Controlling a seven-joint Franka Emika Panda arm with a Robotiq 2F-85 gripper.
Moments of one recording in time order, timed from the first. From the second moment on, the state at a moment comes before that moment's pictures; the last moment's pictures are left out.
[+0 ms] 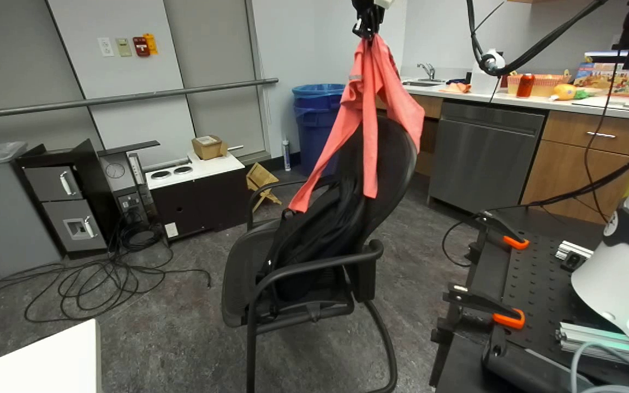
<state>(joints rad) -0.15 0.13 -0.23 -1.87 -0.76 2.28 0.17</state>
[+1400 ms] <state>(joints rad) -0.12 0.04 -0.12 -1.82 -0.72 2.69 0.66</state>
